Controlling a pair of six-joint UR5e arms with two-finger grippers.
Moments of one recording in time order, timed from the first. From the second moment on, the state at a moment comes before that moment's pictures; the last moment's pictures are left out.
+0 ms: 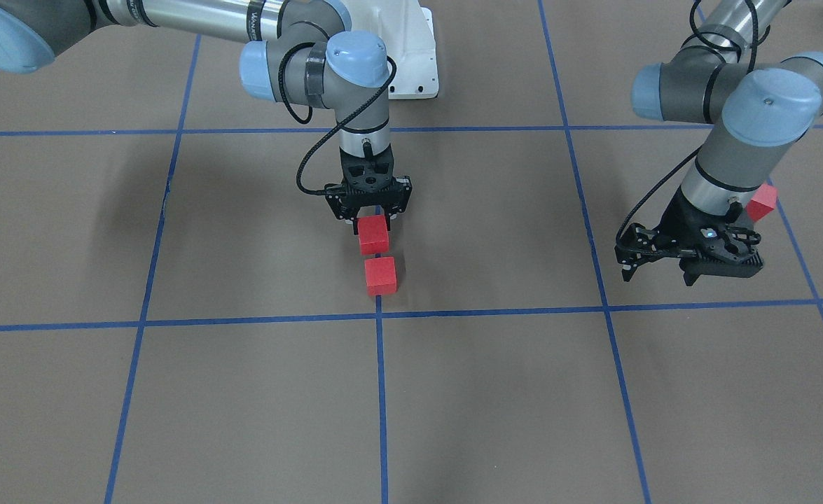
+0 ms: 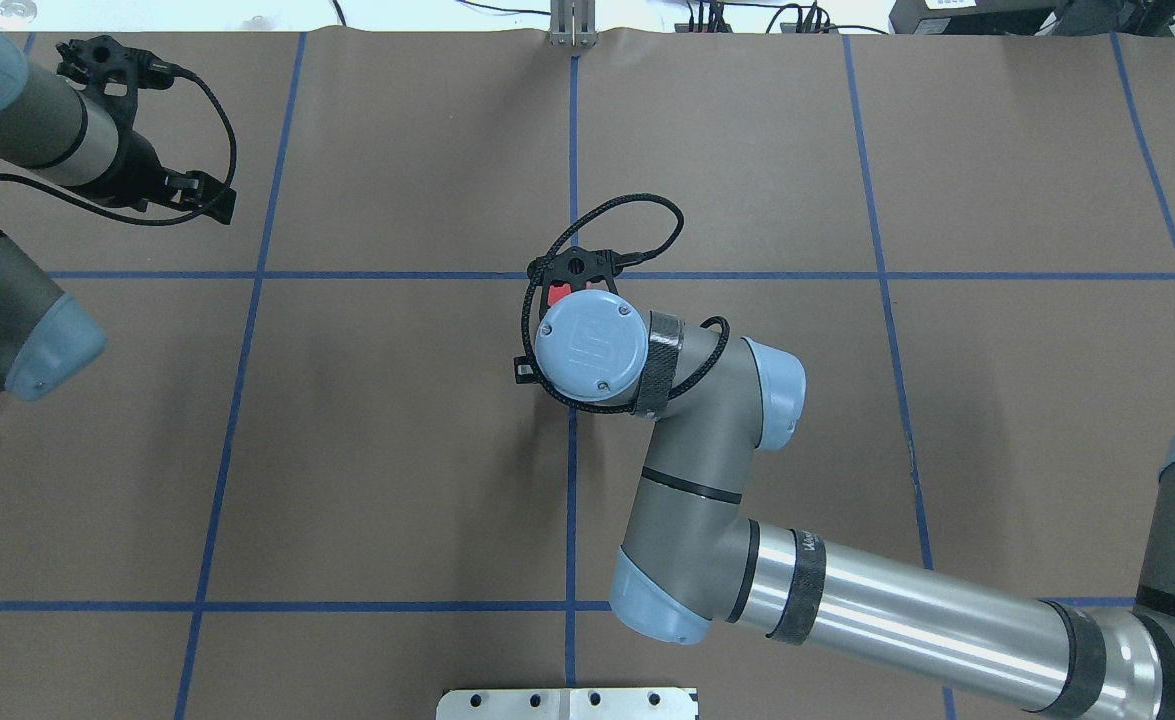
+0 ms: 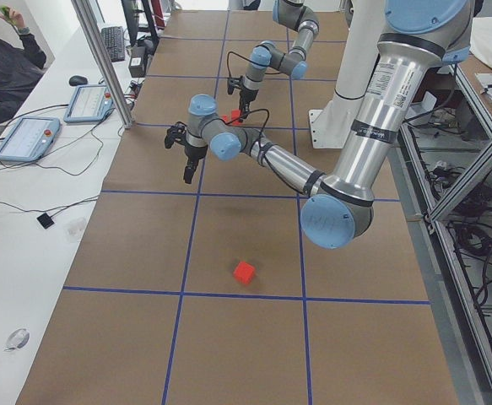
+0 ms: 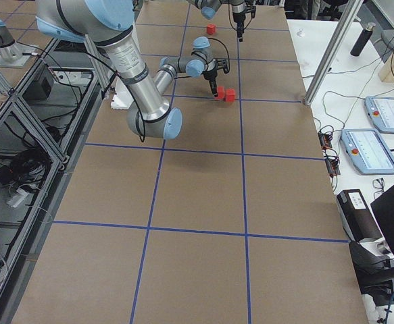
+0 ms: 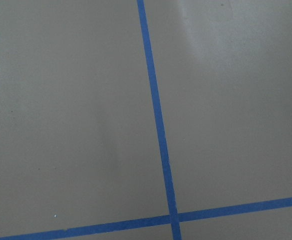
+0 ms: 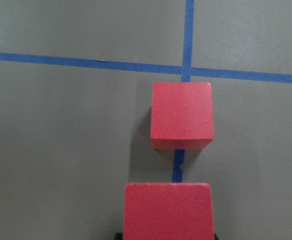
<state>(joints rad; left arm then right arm) -0.96 -1.92 -1.69 -1.83 -1.98 -0.73 0.41 -0.79 1.52 -1.47 1.57 1.18</state>
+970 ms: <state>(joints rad) -0.96 -1.92 -1.69 -1.83 -1.98 -0.74 0.42 -0.74 1.45 -1.45 1.57 1.18</state>
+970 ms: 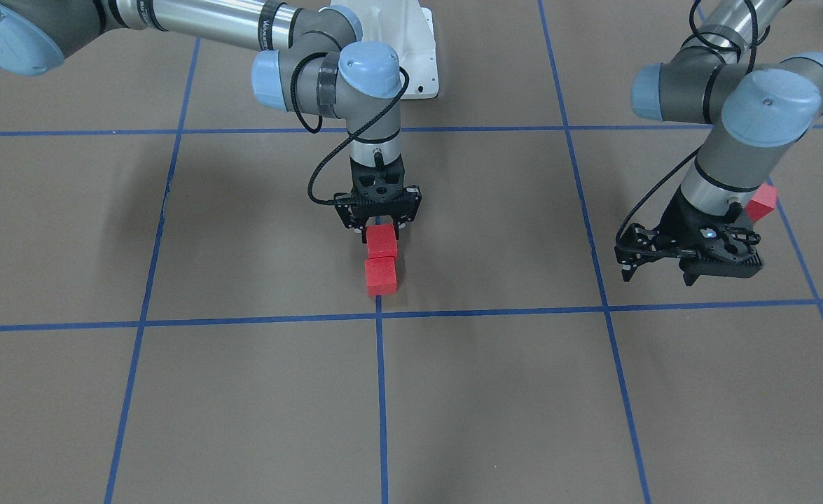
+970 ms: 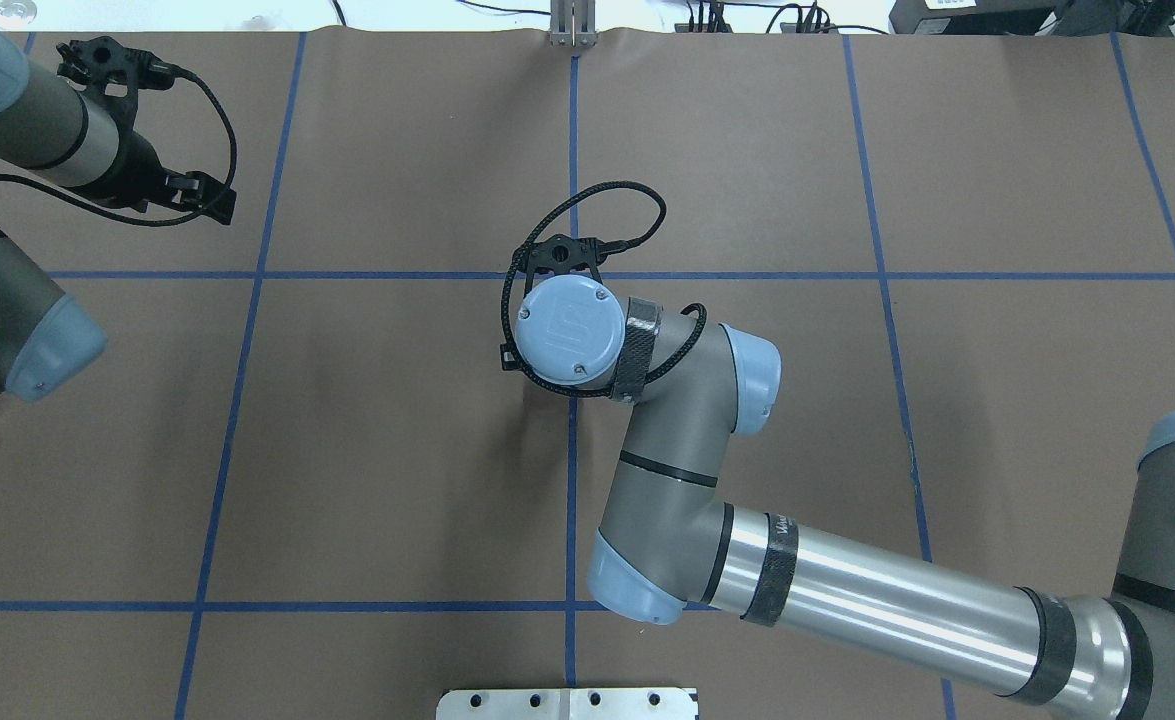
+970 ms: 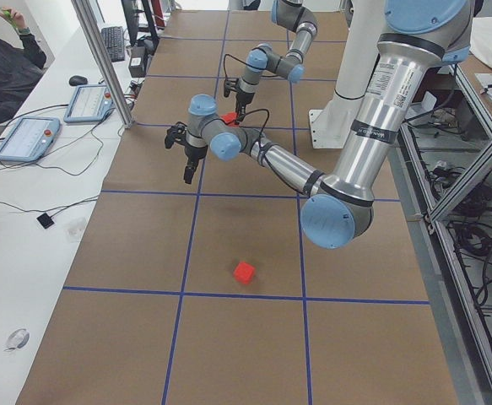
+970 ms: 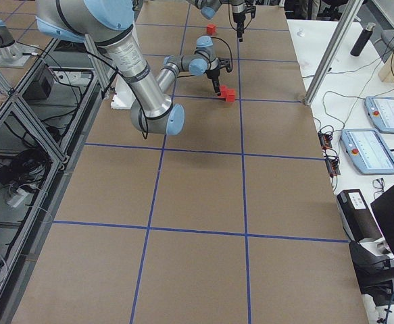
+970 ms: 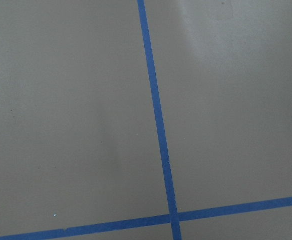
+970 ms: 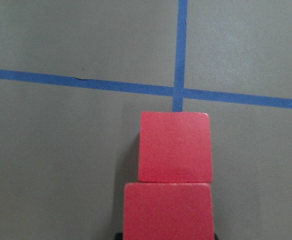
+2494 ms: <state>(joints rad) -0.96 -1.92 -1.69 -1.83 -1.98 -0.74 0.43 -0.74 1.45 -1.43 1.57 1.18</state>
